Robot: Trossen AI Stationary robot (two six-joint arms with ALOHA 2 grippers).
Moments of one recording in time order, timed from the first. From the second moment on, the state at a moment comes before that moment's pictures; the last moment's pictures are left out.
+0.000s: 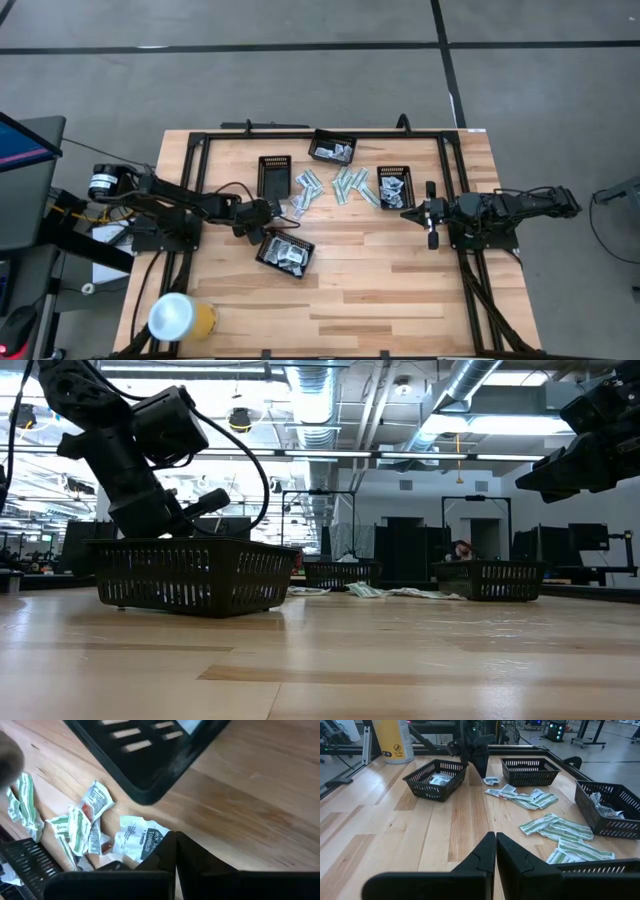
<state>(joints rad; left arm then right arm) -0.02 1.23 0.46 -0.09 -0.27 1.38 0.17 0.08 0.10 -0.29 0.26 0.03</state>
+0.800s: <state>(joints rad) -0.03 1.12 0.46 -0.10 -0.31 1.45 0.17 0.08 0.10 -0.29 0.26 0.03</state>
